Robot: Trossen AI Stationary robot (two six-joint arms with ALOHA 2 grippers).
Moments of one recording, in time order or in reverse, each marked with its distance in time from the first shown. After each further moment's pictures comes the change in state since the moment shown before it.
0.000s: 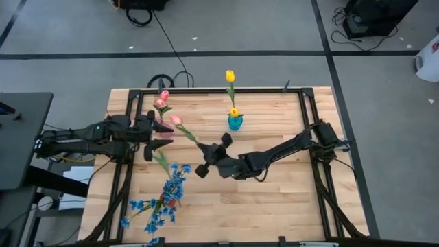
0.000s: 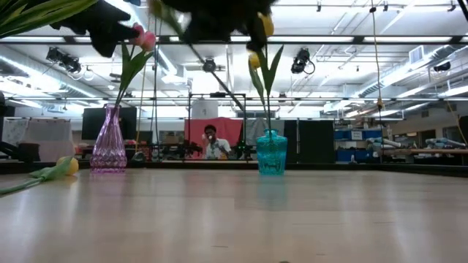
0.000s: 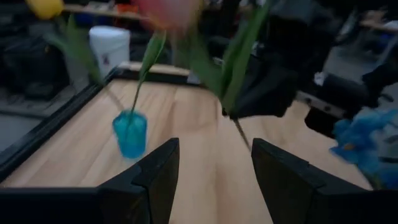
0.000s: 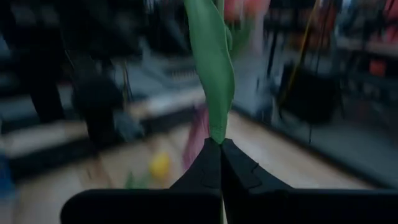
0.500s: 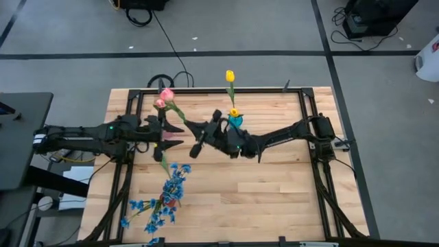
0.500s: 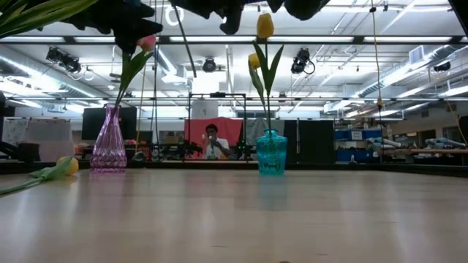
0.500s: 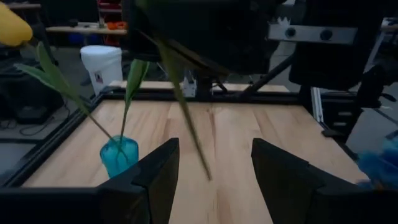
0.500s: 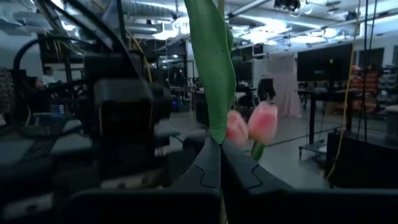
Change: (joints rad) left arm 0.001 0.210 0.000 0.265 0.035 0.068; right arm -0.159 -0.001 0.033 0.457 -0.349 -0.256
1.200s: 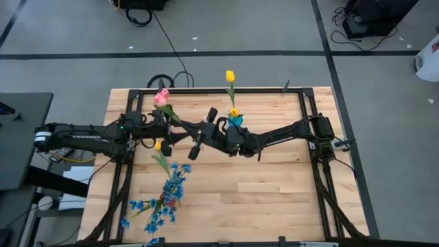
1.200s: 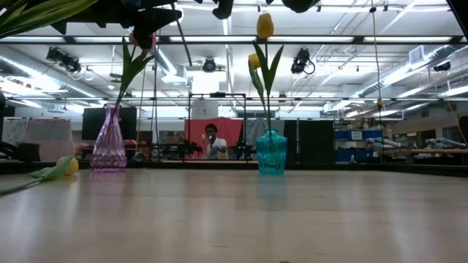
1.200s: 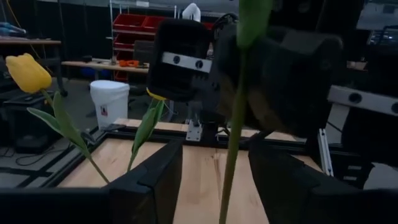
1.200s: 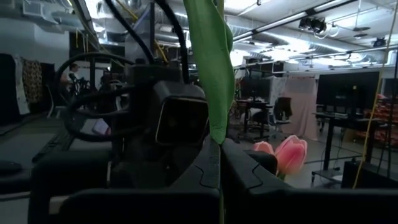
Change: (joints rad) left arm 0.042 0.157 0.001 0.333 0.003 -0.061; right arm -0.001 0.008 0.060 -0.009 -0.102 -0.109
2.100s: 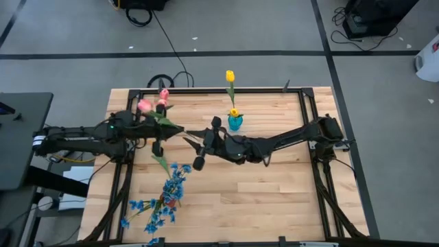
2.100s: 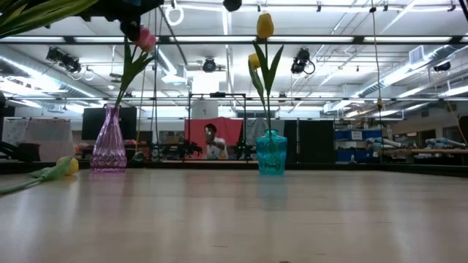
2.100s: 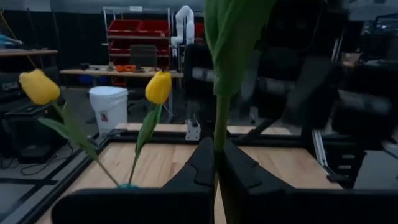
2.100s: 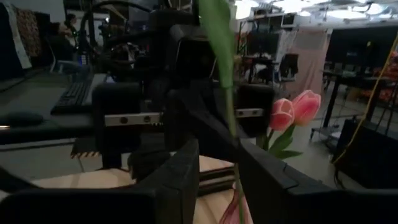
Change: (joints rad) left arm 0.001 -0.160 -0.002 -0.158 0.027 0.054; right arm 0.078 -0.090 0.000 -0.335 0.107 0.108
